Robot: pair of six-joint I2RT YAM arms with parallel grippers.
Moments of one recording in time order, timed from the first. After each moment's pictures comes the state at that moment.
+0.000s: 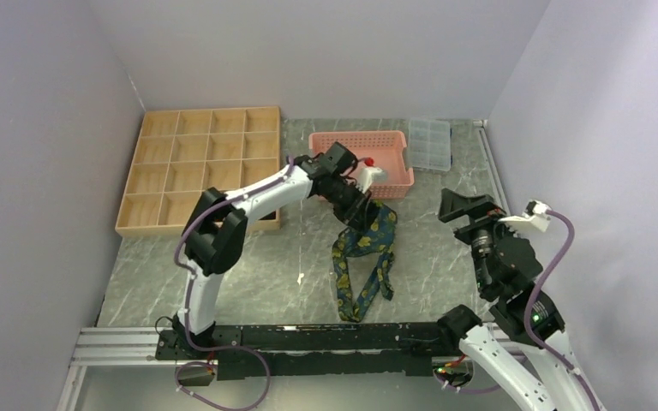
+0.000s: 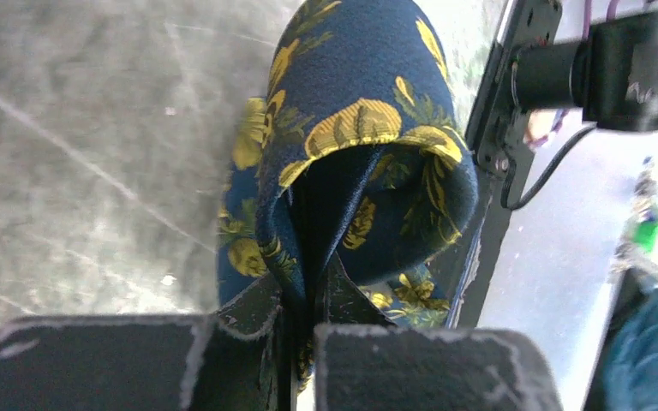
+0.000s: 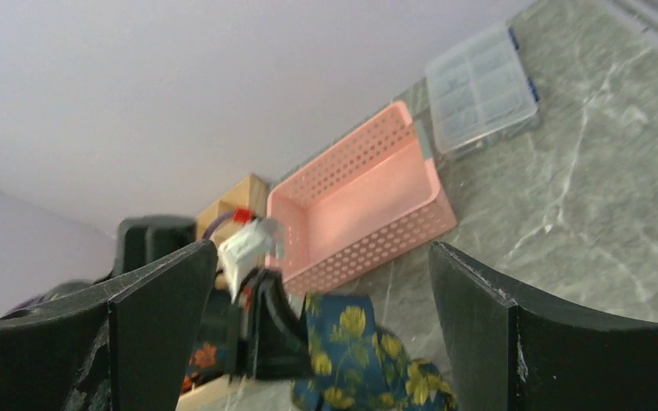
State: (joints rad) left arm -0.73 2.09 1.72 -0.67 0.76 -0.03; right arm 0.54 0.39 0.78 -0.45 0.60 0.73
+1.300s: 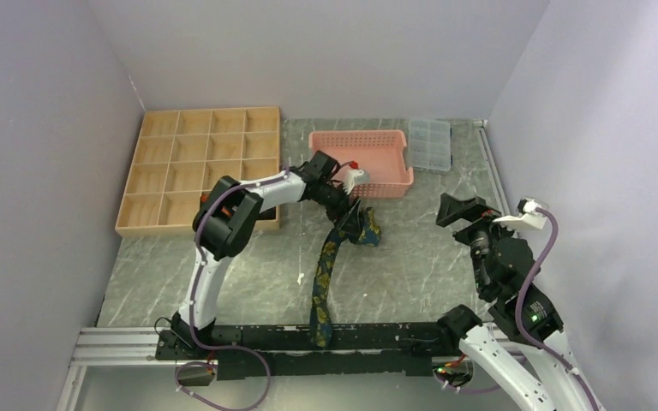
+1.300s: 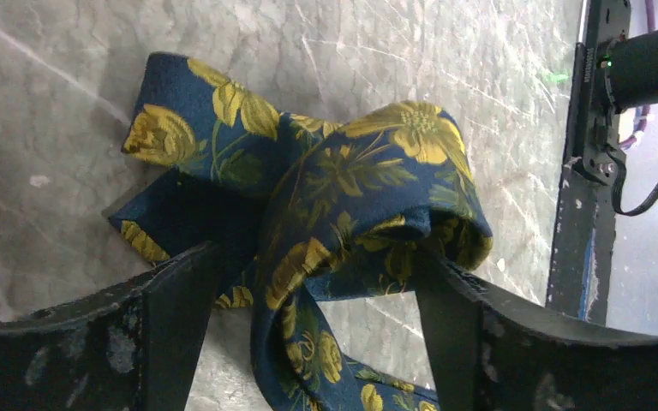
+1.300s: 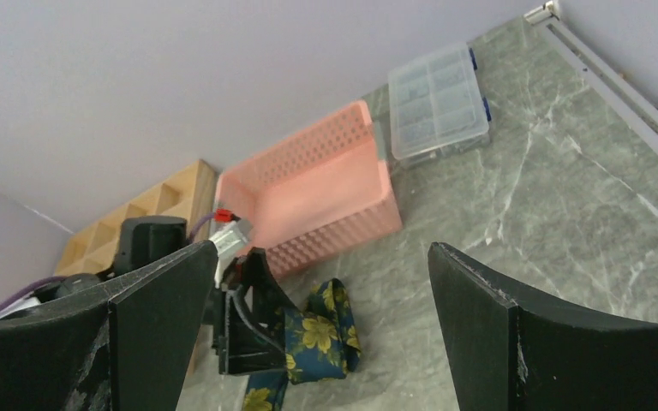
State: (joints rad) left arm -0.65 2.21 1.62 -0.38 0.90 0.16; right arm 0.54 0.35 0.78 -0.45 0.63 0.55
